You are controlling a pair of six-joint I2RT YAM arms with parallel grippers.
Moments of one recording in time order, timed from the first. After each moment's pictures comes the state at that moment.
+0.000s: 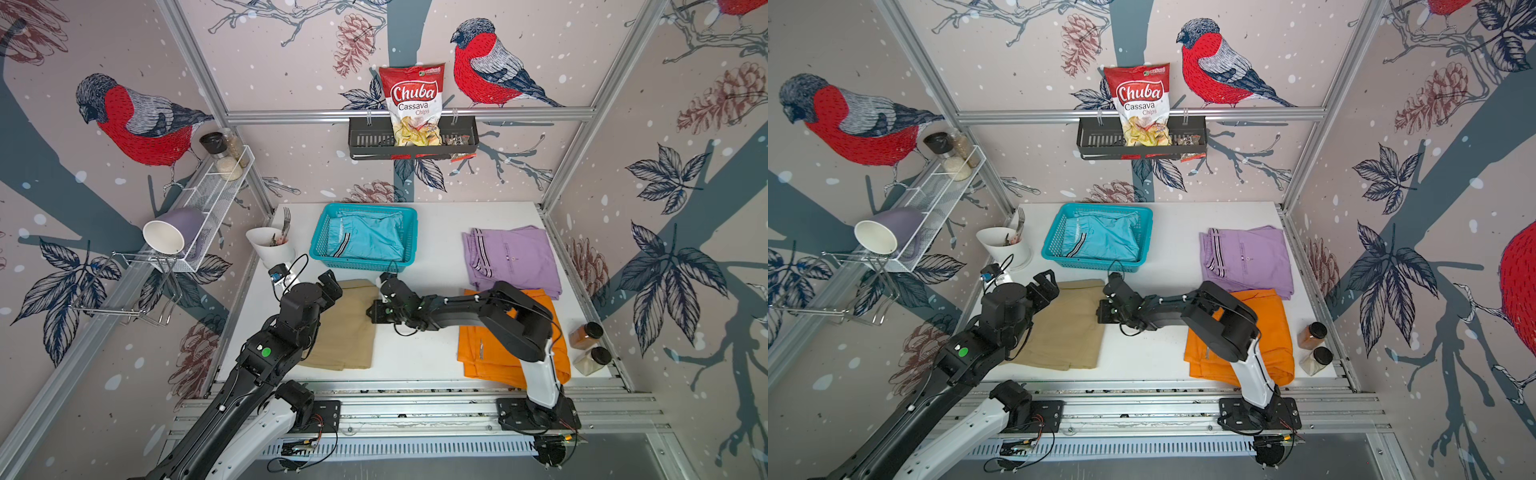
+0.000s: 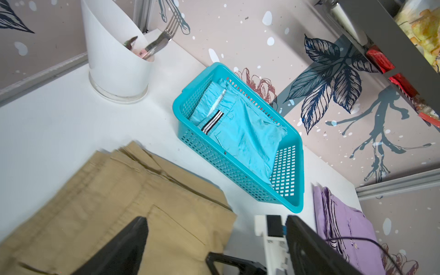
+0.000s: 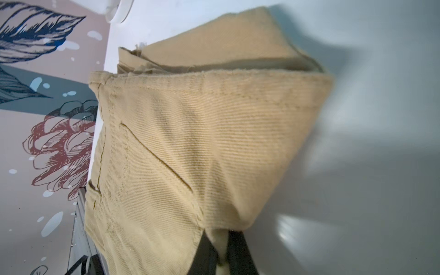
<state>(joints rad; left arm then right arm) -0.53 0.67 0.73 -0.56 -0.48 -0.85 1.02 1.97 1.06 0.18 -0.13 0.84</state>
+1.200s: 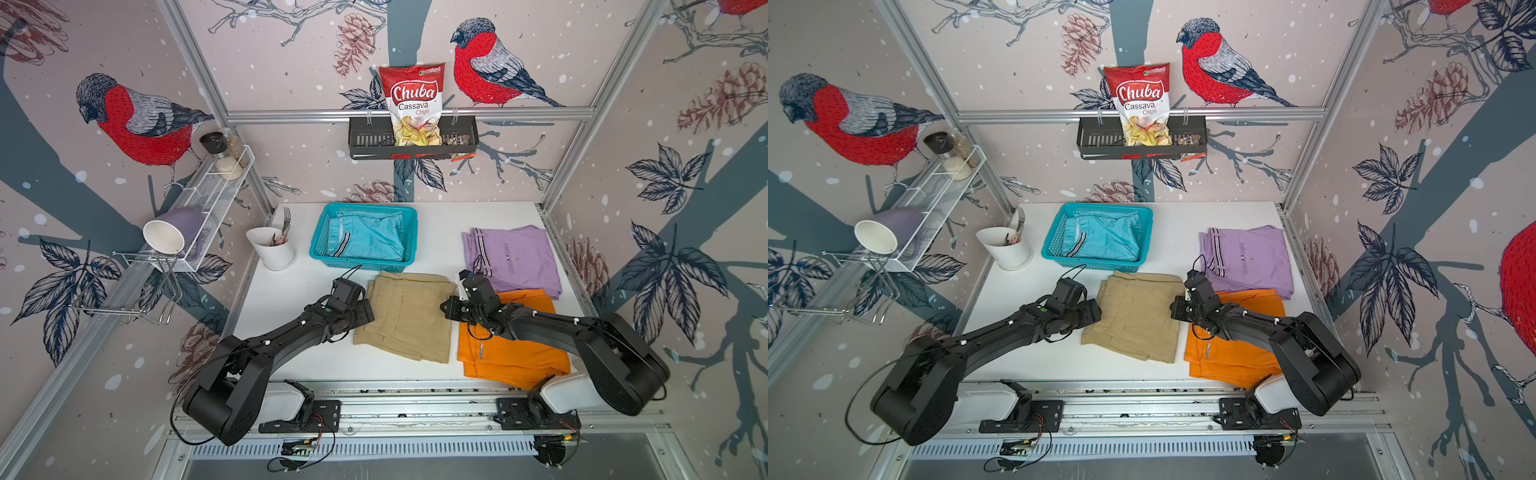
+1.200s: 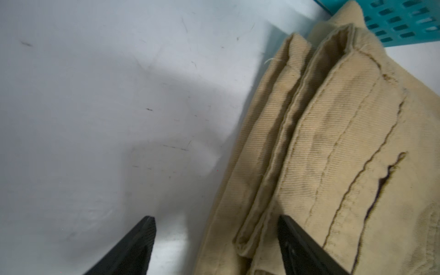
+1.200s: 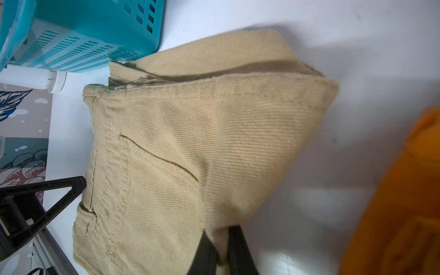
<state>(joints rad) -0.49 1.32 0.57 -0.29 0.00 -0.77 0.64 1.45 0.56 0.08 -0.18 0.68</state>
